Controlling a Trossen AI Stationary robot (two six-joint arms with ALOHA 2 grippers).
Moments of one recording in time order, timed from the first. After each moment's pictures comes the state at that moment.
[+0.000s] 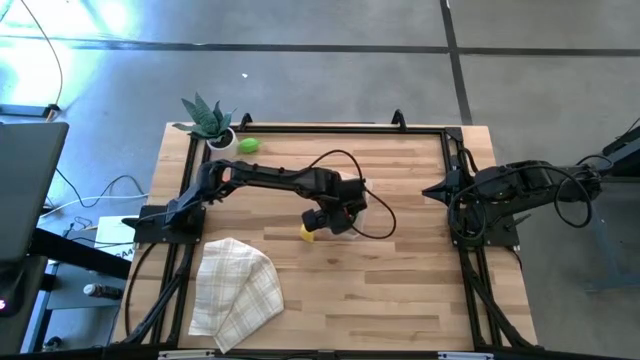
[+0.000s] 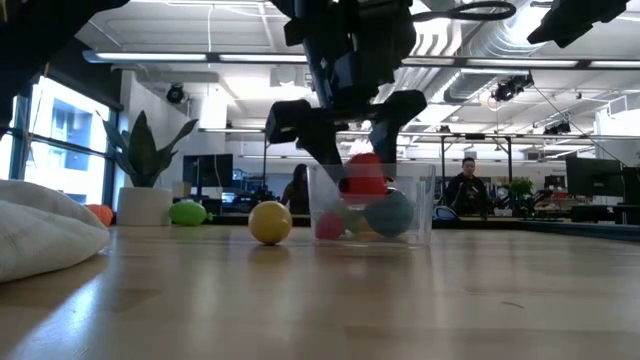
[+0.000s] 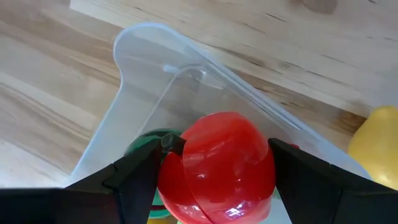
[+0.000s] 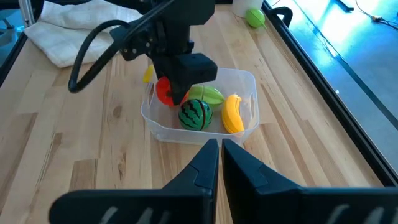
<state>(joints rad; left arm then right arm) 0.16 2.20 1.86 -0.92 0.12 1.28 0.20 0.53 0.85 -0.92 0.34 0.16</state>
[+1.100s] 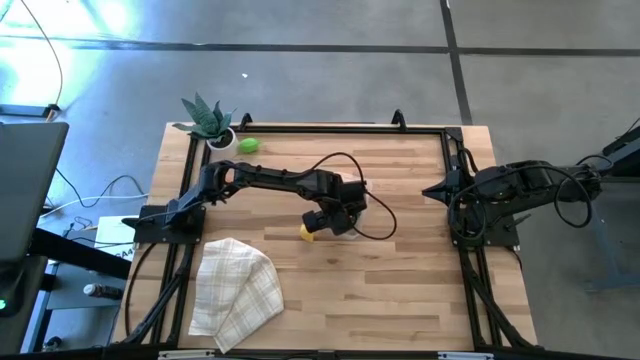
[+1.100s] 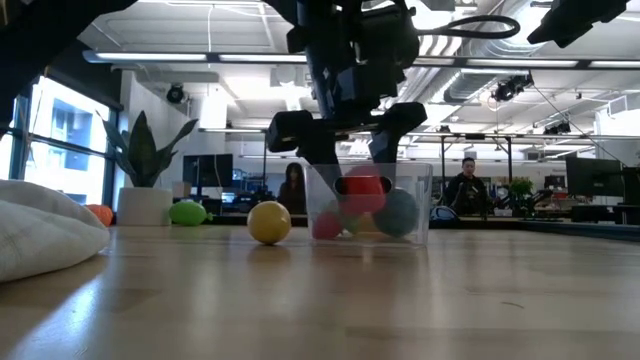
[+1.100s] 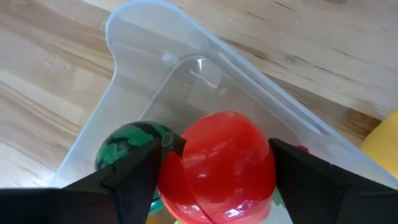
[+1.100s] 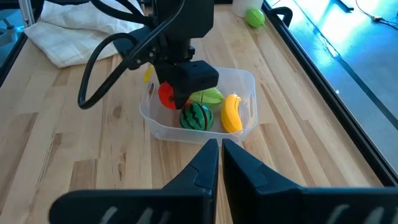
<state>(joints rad) 0.16 2.23 1.86 -0.92 0.09 1.25 0.20 0.53 0.85 -0.92 0.34 0.16</state>
